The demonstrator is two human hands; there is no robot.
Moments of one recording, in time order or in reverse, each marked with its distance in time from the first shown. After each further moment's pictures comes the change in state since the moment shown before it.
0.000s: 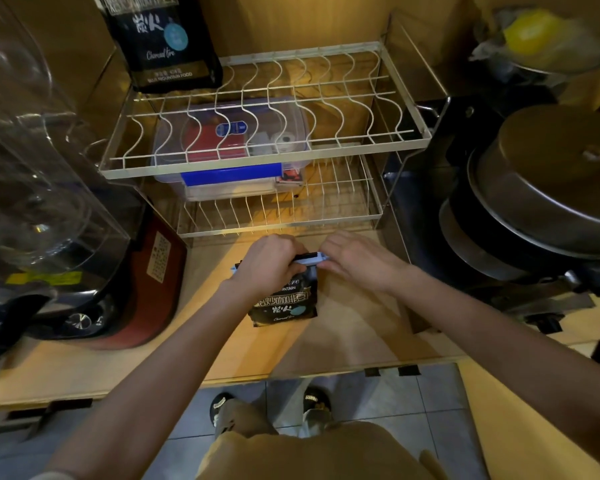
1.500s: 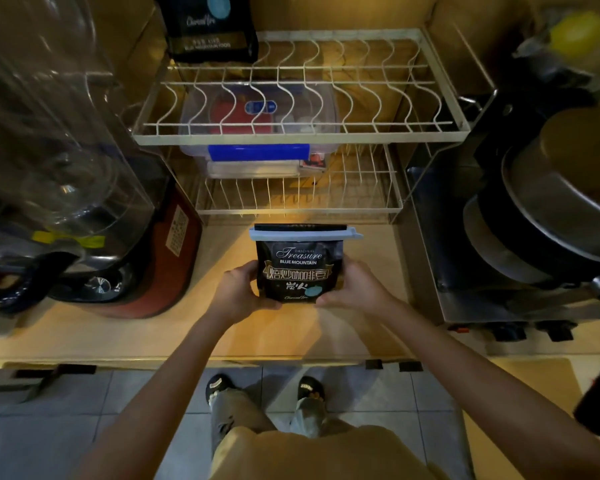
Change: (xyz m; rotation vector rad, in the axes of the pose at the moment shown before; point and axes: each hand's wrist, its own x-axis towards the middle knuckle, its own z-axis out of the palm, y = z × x) left_hand -0.074 -0.058 0.062 -0.549 0.073 -0.467; right_hand -0.008 -0.031 0.057 0.753 -0.016 0.376
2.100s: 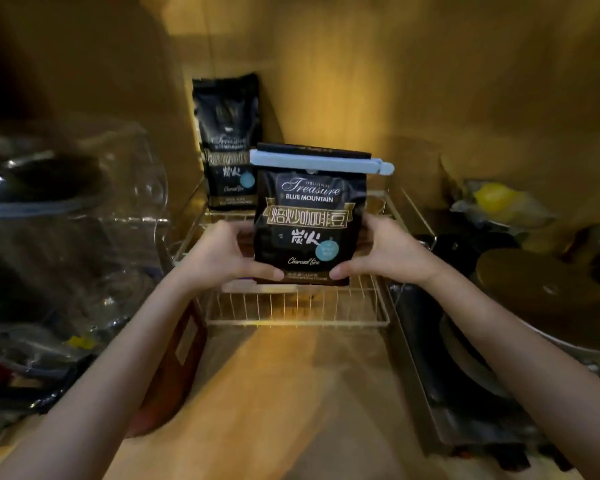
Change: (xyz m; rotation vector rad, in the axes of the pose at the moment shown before) left_hand -0.005 0.163 -0.179 -0.039 0.126 0.441; right_hand -0.023 -0.188 -0.158 -0.137 0.147 -0.388
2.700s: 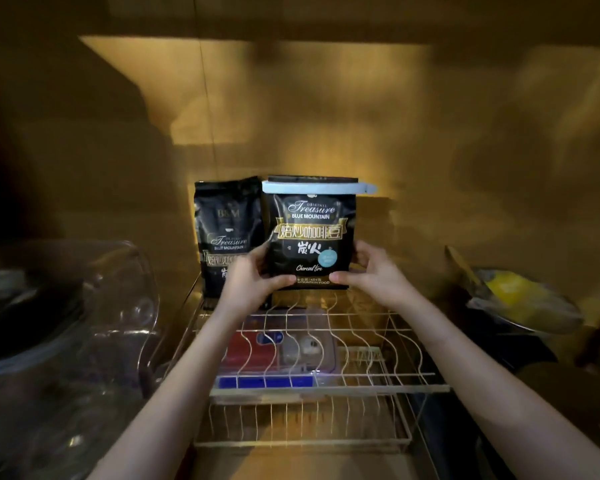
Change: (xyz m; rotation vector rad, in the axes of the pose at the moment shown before) left_hand 0.137 -0.009 -0.018 -0.162 0.350 0.045; right_hand 0.128 0.021 -0.046 0.241 0.242 0.001
